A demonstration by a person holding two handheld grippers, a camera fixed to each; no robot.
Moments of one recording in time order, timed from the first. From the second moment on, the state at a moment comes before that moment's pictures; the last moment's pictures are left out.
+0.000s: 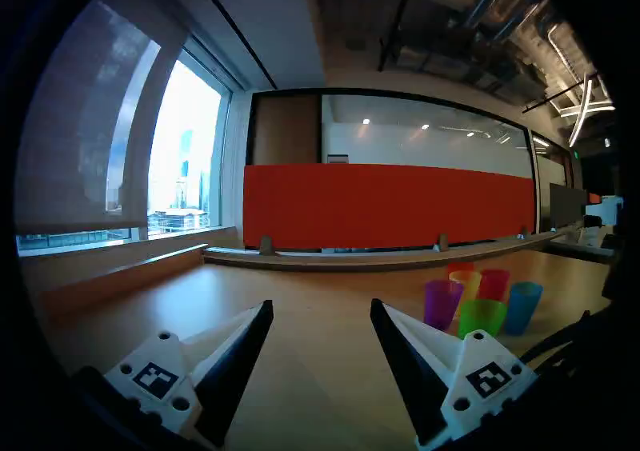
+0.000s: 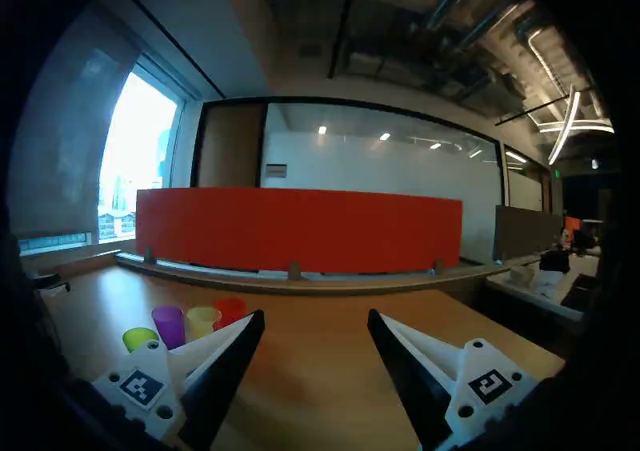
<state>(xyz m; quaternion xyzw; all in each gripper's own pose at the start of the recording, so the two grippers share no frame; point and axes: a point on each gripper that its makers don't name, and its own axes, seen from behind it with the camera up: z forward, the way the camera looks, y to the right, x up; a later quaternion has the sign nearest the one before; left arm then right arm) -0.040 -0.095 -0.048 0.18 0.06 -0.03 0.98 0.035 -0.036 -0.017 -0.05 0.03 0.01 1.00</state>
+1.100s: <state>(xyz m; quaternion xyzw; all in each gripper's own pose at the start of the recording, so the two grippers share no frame) -0.043 -0.094 -0.043 0.18 0.05 -0.03 0.98 0.026 -0.018 -0.014 -0.05 0.05 0.01 1.00</state>
